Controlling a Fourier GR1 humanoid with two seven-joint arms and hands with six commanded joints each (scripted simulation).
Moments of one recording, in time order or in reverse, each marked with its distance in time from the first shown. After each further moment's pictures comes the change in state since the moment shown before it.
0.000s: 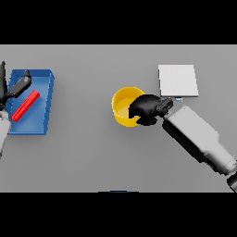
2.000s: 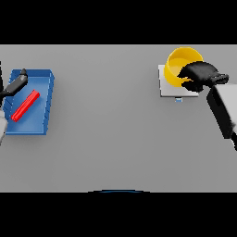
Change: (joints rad) left arm 0.001 0.023 0.010 -0.025 0.002 -0.022 0.035; right arm -0.148 -0.135 -0.294 0.529 -0.005 -0.311 -0.100
